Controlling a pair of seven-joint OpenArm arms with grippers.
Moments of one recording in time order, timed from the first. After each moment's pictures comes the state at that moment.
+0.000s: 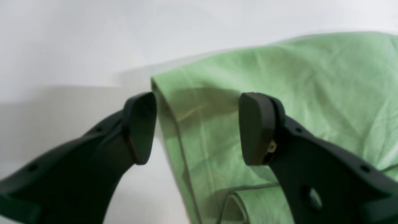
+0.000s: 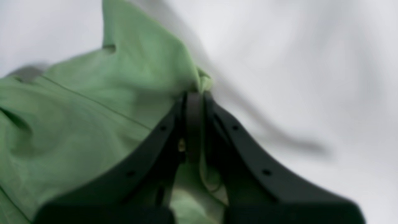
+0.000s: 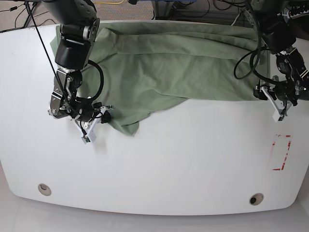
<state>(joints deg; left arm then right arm) -11.1 -17.0 -33.0 76.1 -19.9 -41.9 78.6 18.8 7.7 18.5 62.2 17.4 40.0 -57.7</state>
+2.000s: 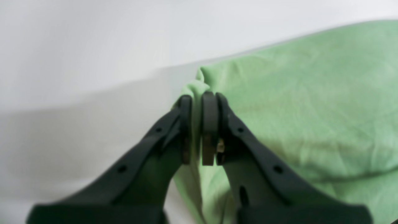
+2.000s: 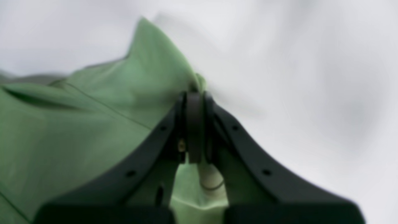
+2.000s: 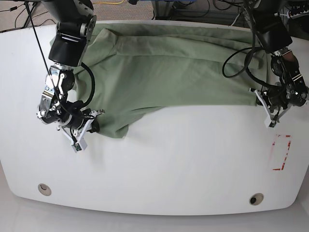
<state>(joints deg) -10.8 -15.7 -26.9 81.7 -15.2 -41.9 75.1 17.6 9.7 18.5 76.9 17.7 40.0 -63.1</state>
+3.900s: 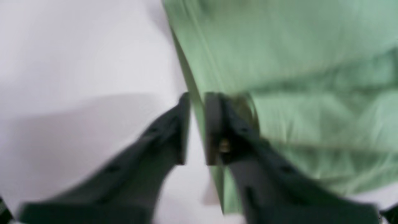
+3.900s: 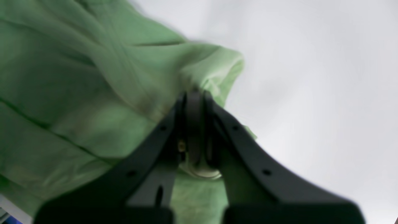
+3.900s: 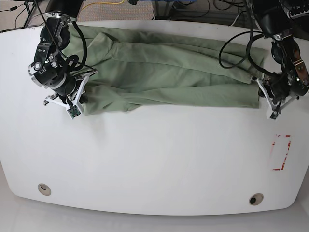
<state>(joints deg) -4.3 -16.0 -27.1 93.4 -18.4 -41.9 78.3 -5.4 11.8 18.5 111.6 18.6 40.1 -69.8</state>
